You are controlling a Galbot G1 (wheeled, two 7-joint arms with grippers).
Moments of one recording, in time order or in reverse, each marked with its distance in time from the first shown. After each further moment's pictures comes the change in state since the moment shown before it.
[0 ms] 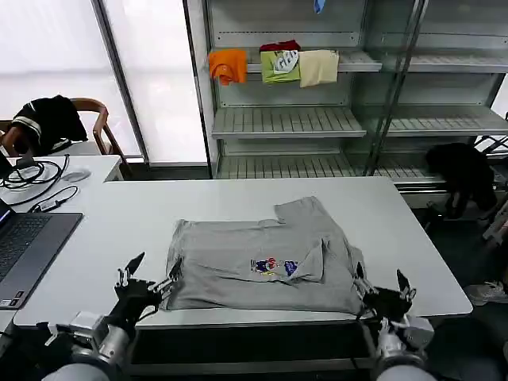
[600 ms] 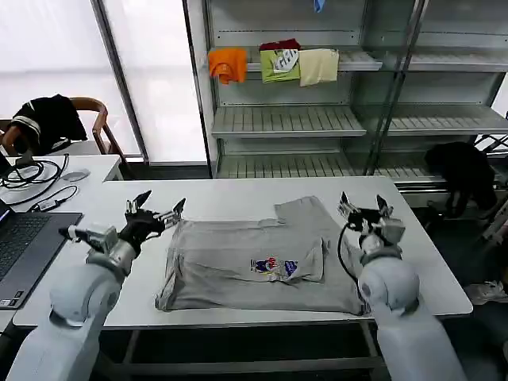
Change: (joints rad) left arm -0.569 0.140 0.157 0.426 -0.149 0.045 0.047; right arm 0.654 -0.024 -0.141 -0.521 0.072 -0.086 -0.152
